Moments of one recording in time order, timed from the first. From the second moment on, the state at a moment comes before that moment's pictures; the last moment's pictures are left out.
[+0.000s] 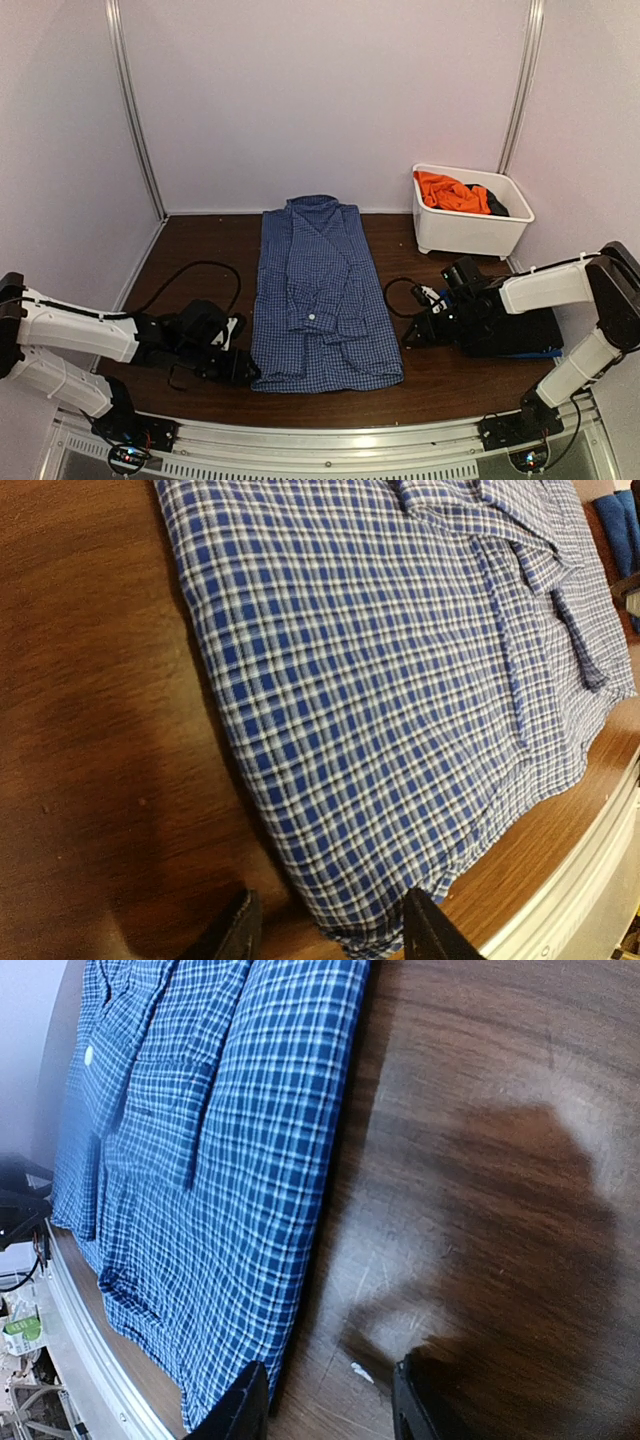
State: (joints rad) left arm -0.94 1.25 0.43 -0.15 0.12 -0.79; right arm 0.48 1.50 0.64 -0.20 -0.49 0.37
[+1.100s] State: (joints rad) left arm -1.06 1.40 0.74 -0.31 -0.07 -0.73; right arm 0.76 1.44 0.83 -0.25 -0.40 0.38
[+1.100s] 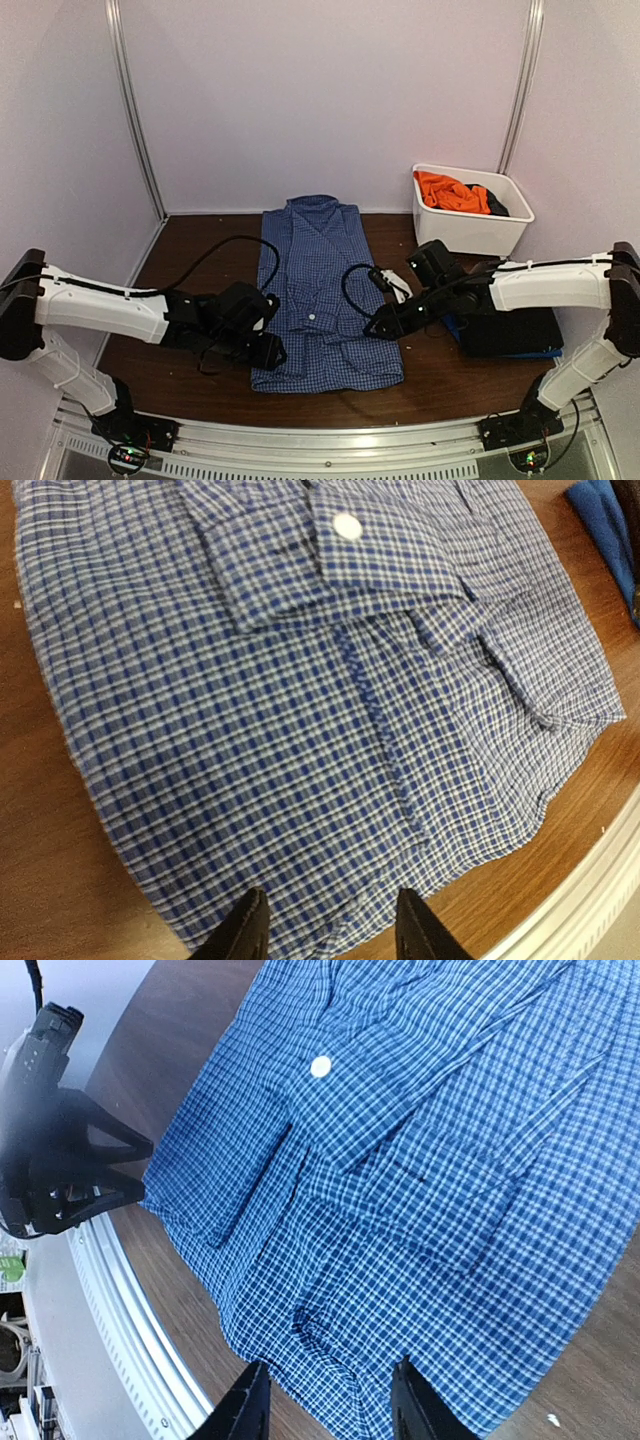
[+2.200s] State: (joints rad) left arm -1.15 1.51 0.79 -0.22 -0.10 -0.80; right arm 0.99 1.77 1.01 -0.30 -0.16 0.41
